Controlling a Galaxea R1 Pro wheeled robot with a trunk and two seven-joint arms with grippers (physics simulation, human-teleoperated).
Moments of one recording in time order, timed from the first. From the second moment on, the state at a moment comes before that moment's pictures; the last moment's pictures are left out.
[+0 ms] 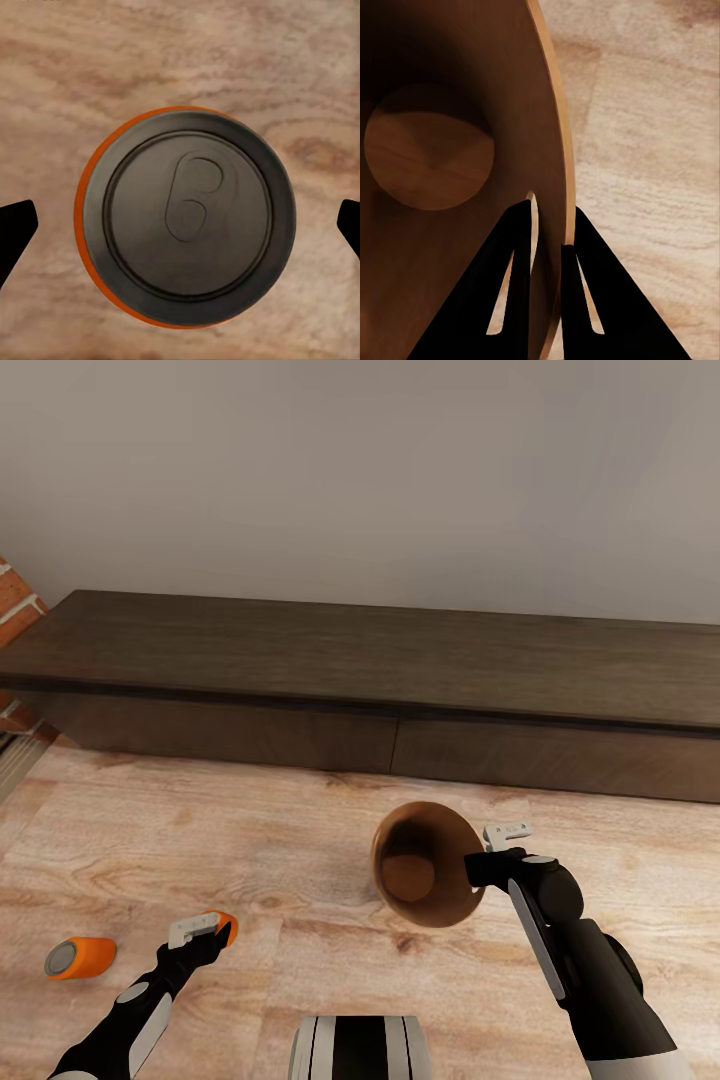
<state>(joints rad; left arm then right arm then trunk) -0.47 0.14 0.09 -0.52 0.21 -0.10 -0.13 -0.46 -0.06 0.11 -1.52 0.01 1.00 0.00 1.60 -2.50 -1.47</state>
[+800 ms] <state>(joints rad) -0.47 0.14 0.09 -0.52 0.21 -0.10 -0.13 -0.46 -0.06 0.11 -1.52 0.01 1.00 0.00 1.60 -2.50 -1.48</state>
